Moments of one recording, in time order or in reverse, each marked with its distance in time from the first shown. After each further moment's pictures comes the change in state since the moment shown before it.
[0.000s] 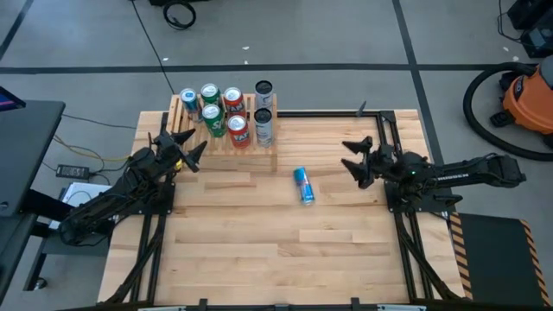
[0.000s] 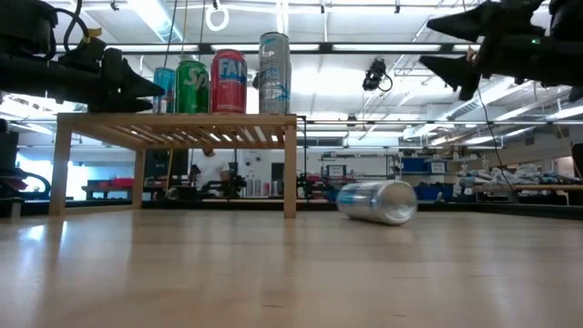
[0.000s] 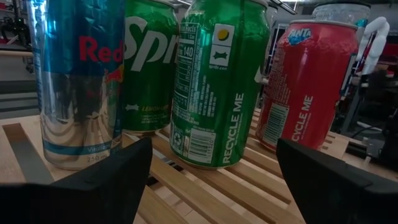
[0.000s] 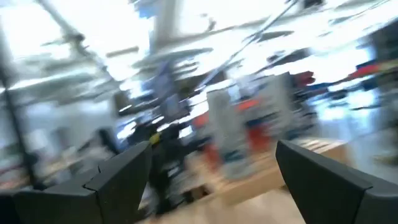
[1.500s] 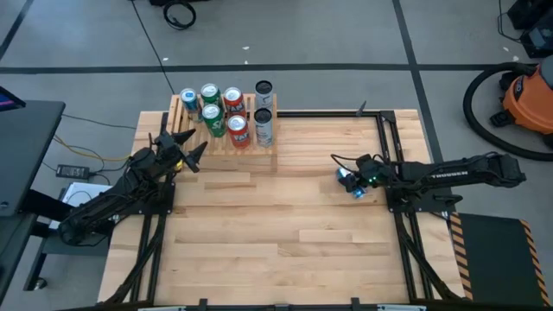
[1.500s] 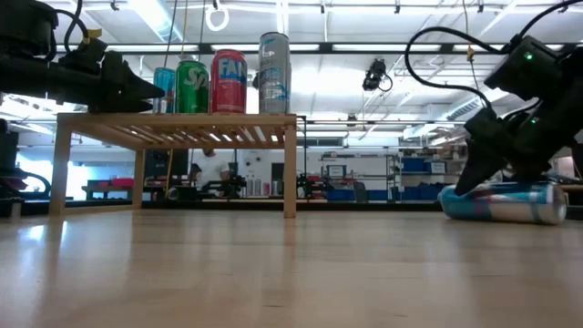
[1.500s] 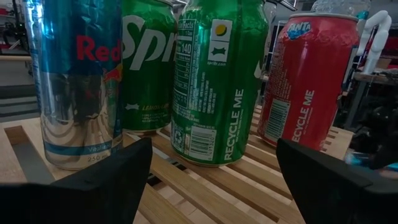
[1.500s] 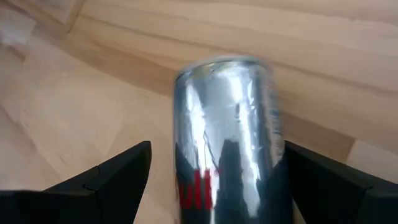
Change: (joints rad) left arm 0.000 0.002 -0.002 0.013 -0.003 0.037; right arm -0.030 0.071 0.097 -1.222 0.055 0.752
